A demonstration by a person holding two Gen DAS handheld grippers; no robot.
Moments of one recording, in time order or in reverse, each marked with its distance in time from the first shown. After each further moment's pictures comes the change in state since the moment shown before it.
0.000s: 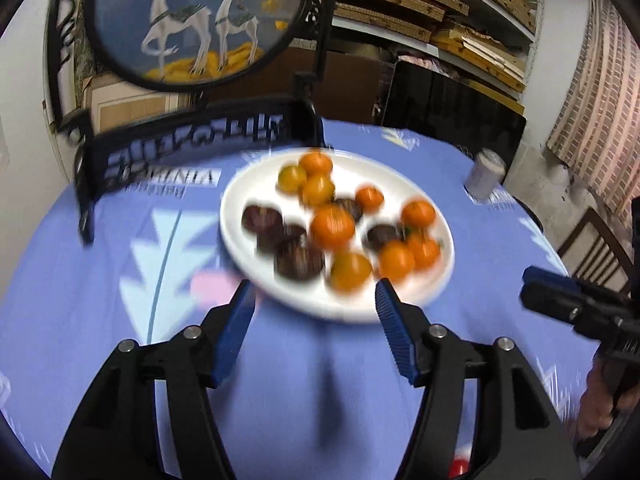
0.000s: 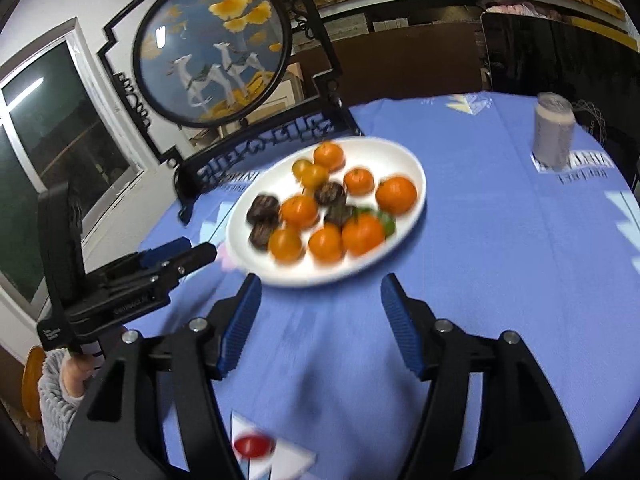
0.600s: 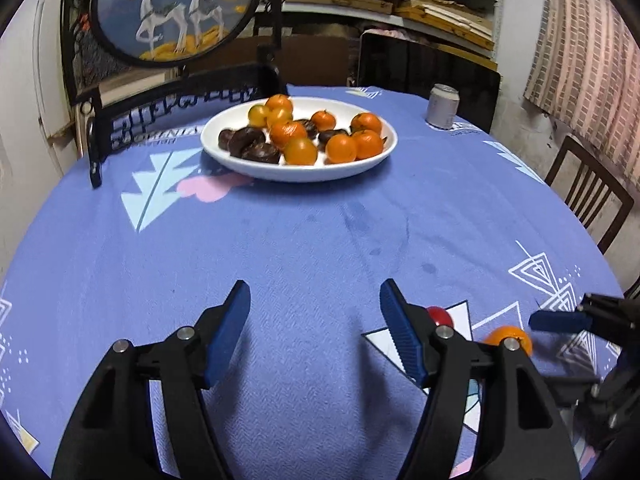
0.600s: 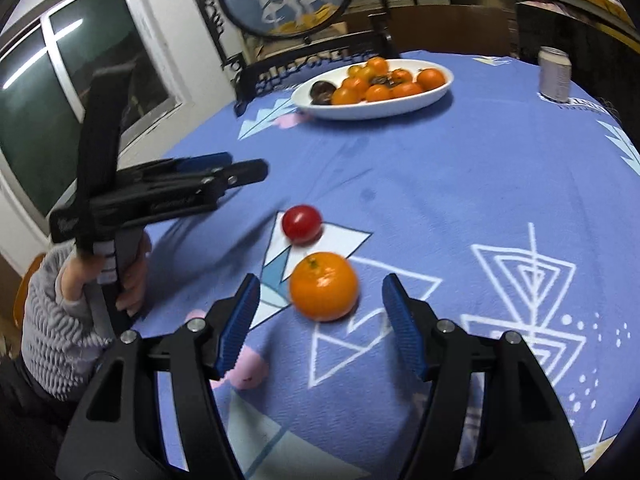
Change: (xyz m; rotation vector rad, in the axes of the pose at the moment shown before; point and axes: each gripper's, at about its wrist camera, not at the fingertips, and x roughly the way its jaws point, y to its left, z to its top) left arm -0.039 -0.035 -0.096 0.119 0.038 0.005; right arm -0.055 0.033 -0.148 -0.156 0.110 0.067
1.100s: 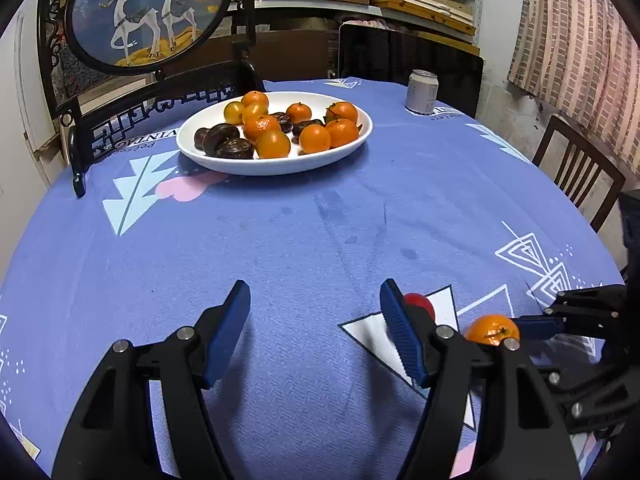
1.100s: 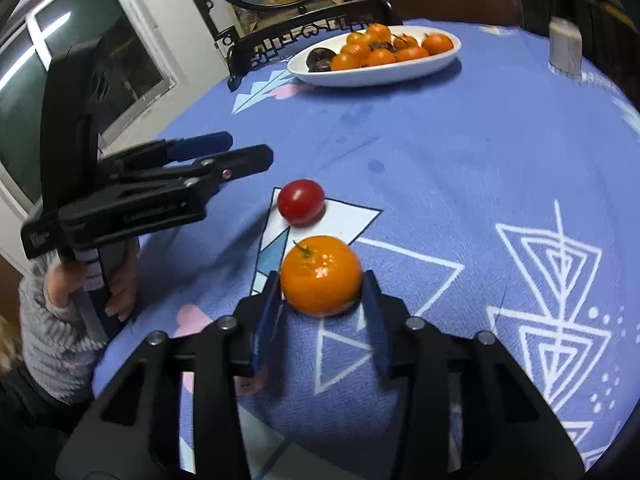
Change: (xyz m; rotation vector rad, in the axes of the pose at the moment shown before) left arm 0.000 -0.020 -0.005 0.074 0.014 -0.035; right arm 0.024 -0.007 0.004 0.059 0.096 0.019
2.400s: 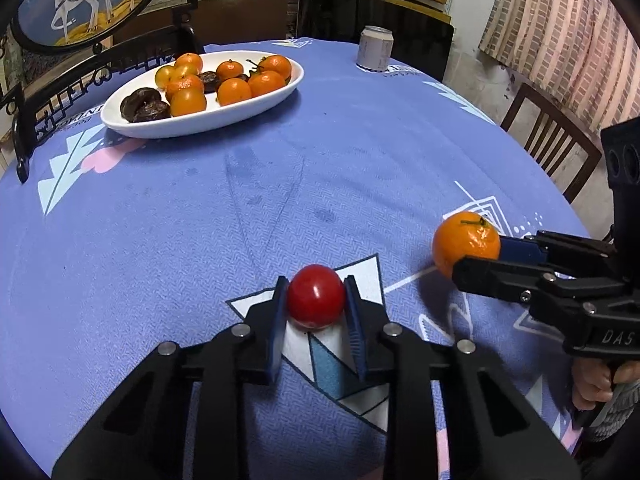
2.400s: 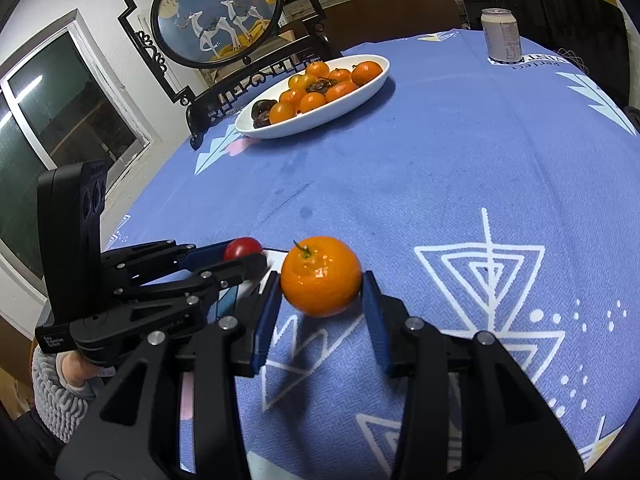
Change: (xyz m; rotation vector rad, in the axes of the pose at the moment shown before) left arm 0.028 -0.046 -0.008 0.027 0.133 -0.130; right arm -0.028 -0.042 0.008 0.159 -0.129 -0.049
